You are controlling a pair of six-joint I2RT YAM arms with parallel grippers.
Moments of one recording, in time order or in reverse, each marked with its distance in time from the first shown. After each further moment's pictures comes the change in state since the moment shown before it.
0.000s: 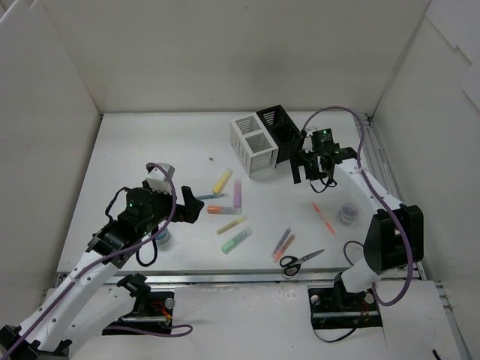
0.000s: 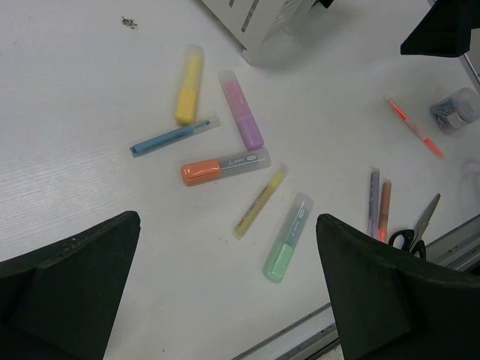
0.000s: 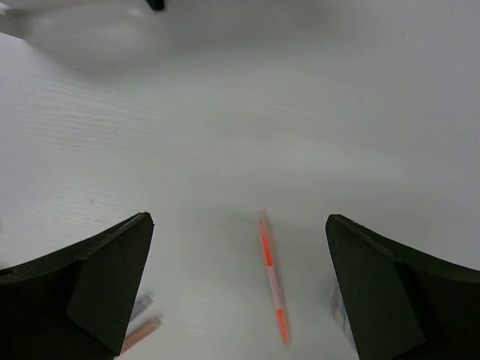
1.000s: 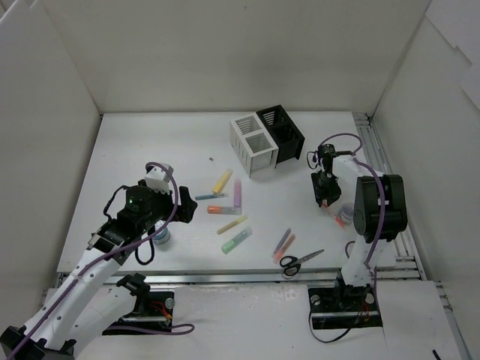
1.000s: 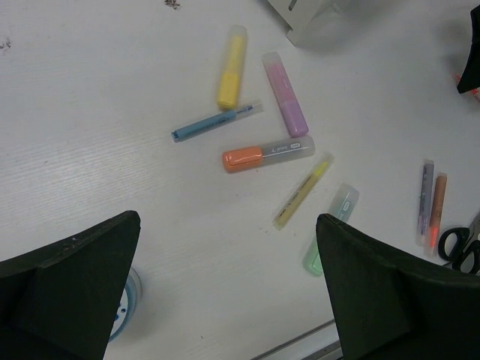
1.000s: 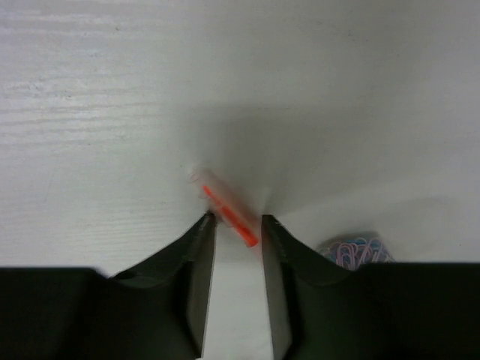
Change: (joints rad) left arm 0.066 0.030 -0.006 -0.045 -0.006 0.084; right arm -0.200 0.295 -0.051 -0.156 0.075 0.026
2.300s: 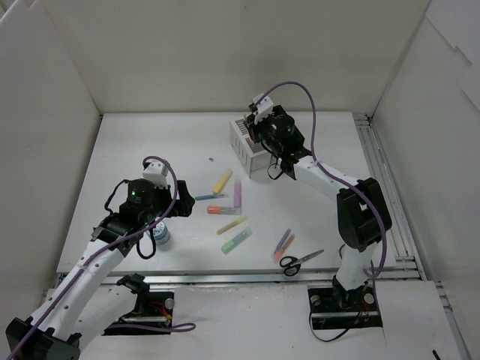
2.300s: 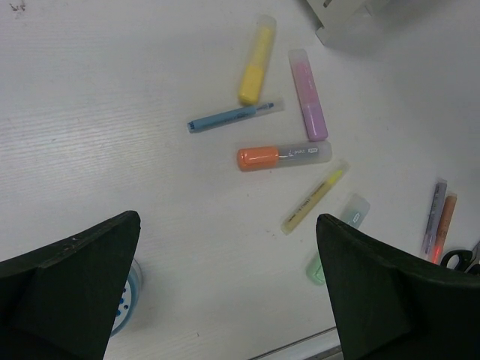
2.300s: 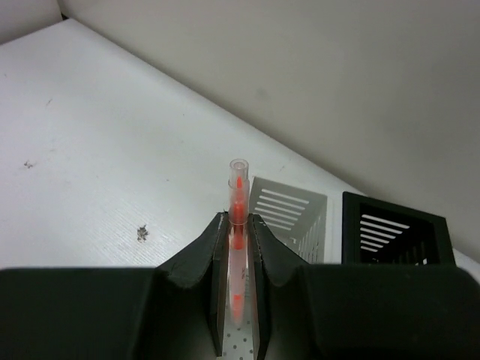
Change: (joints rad) left arm 0.059 0.079 0.028 -0.015 -0.003 -0.058; right arm 0.404 -0.039 0.139 1.185 -0.244 -0.154
